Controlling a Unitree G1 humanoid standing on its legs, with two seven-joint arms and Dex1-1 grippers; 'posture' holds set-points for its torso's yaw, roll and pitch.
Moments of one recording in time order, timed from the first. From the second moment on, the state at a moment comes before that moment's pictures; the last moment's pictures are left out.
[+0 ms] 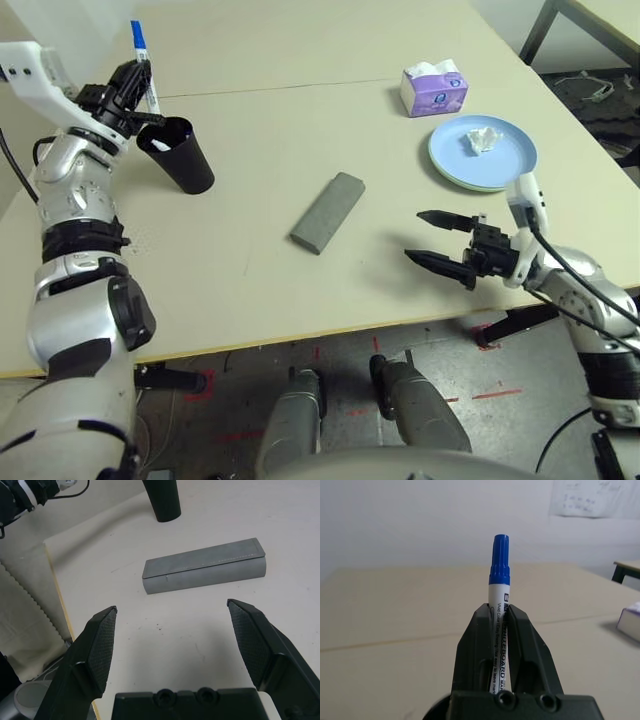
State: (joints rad) left arm -0.93 0.70 0.41 0.95 -0.35 -0.14 -0.67; right arm -0.27 -0.55 -0.02 -0.12 0.56 0.39 1.08
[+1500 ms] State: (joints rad) left arm 0.00 0.71 0.67 0.22 -0.53 0.07 -0.61; right arm -0.40 -0.71 -0.45 0.51 0.45 -0.10 0.87
